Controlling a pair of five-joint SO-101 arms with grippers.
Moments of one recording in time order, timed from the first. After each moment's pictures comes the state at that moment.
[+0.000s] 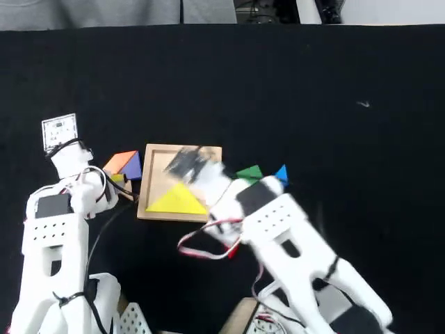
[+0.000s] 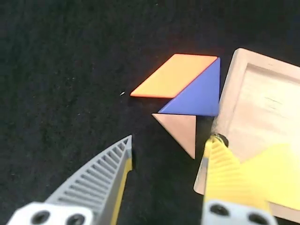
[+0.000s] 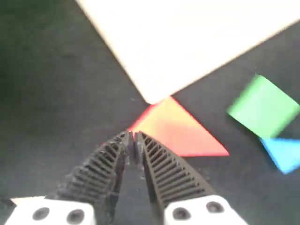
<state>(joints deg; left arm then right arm) -14.7 -44.9 62.9 50.9 3.3 -36.5 -31.8 52.6 68.3 23.3</state>
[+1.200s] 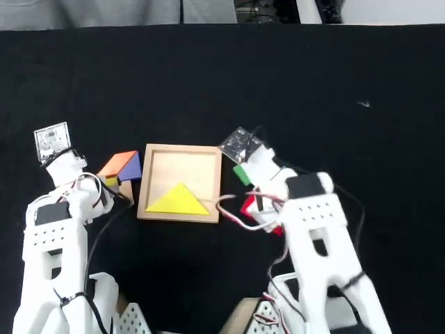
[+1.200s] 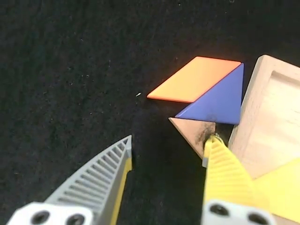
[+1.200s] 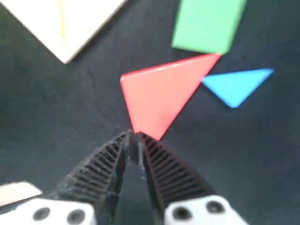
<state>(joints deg) -18.4 -45.1 68.6 44.1 3.3 -10.9 -39.4 53.4 71.3 32.7</state>
